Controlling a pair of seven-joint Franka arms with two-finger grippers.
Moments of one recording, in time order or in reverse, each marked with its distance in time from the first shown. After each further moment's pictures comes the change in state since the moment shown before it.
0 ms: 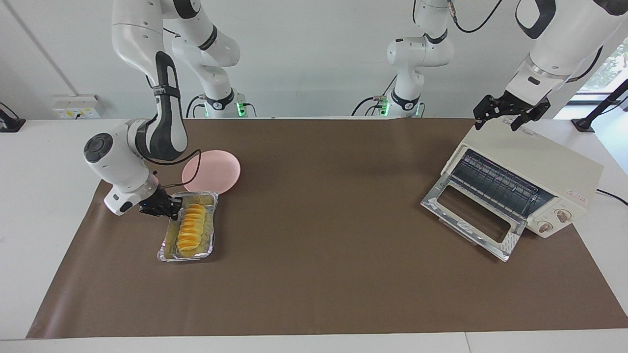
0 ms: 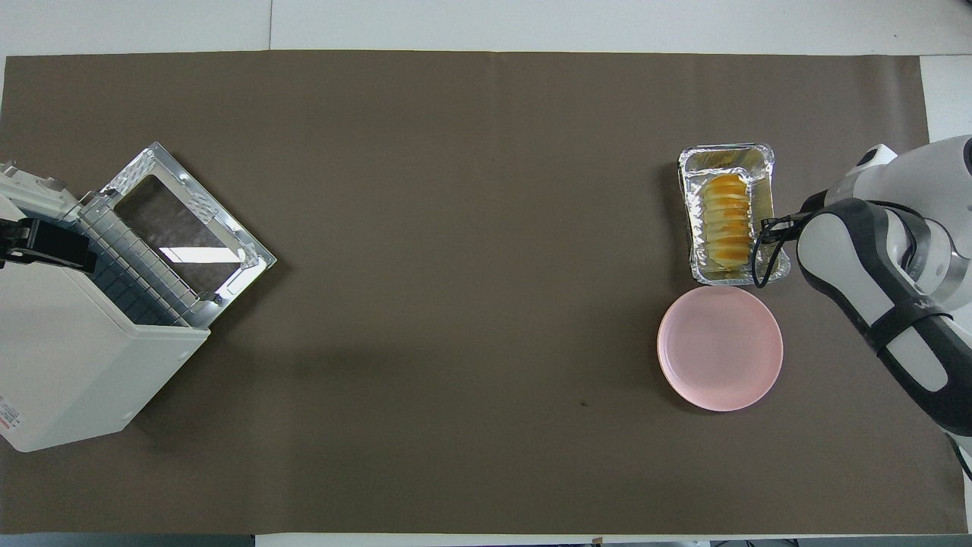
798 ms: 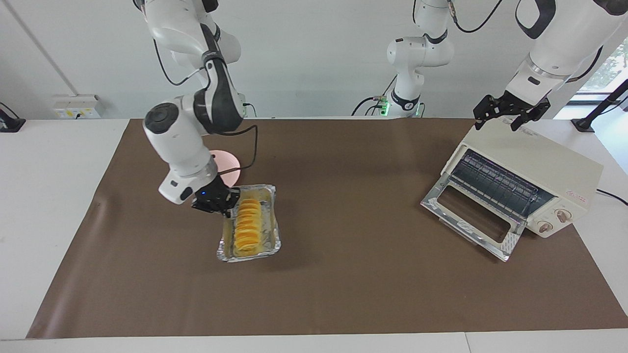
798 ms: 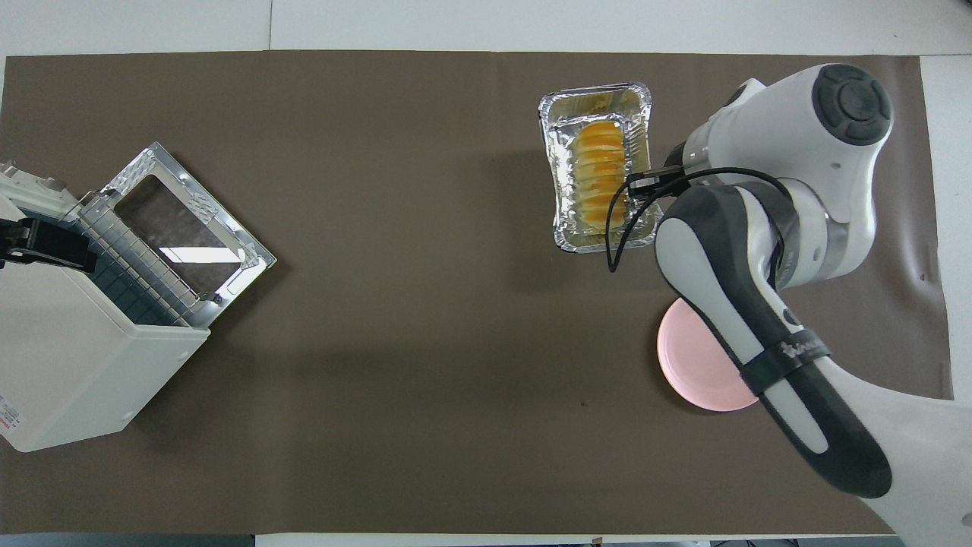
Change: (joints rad) left arm 0.000 0.000 0.000 0.000 0.000 0.000 0.000; right arm 0.367 -0.011 0.019 0.242 0.001 -0.116 0.349
